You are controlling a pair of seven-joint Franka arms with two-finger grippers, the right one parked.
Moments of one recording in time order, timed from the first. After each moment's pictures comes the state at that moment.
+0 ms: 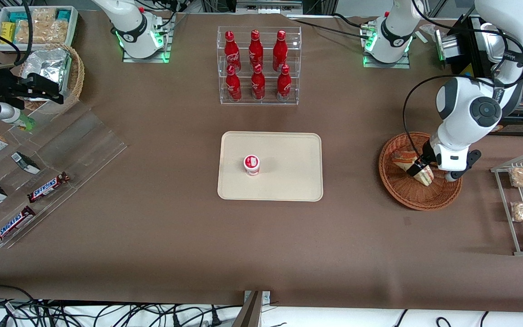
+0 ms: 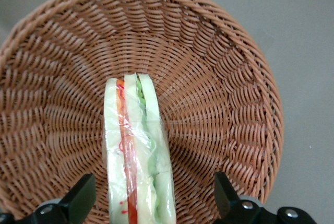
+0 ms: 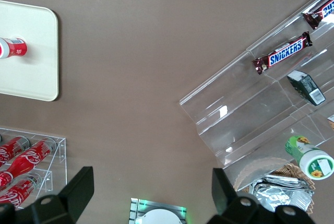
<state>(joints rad) 0.18 0.26 -0.17 -2.24 0.12 2.53 -0.83</state>
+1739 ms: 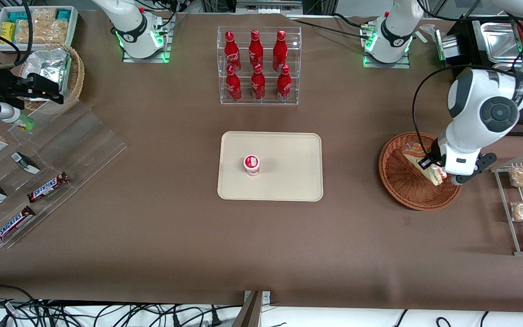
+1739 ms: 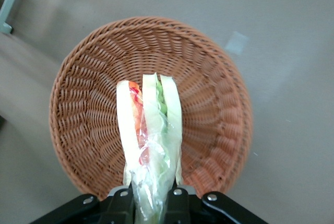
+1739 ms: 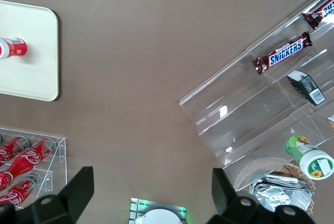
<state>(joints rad) 0.21 0.21 -0.27 -1.95 0.18 2.07 -0.75</state>
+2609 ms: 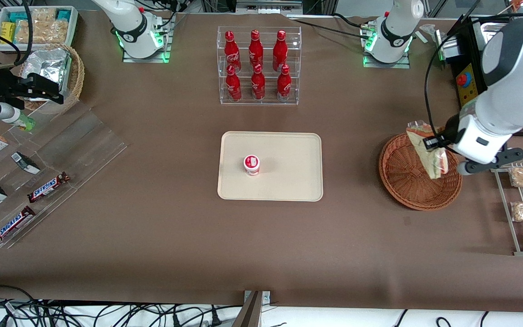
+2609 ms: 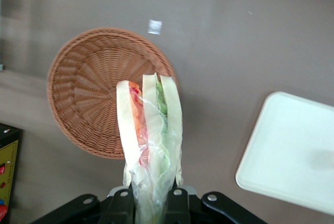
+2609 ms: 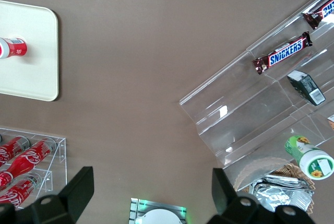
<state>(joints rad) 0.19 0.21 -0.40 -1.57 0.07 1.65 -0.46</state>
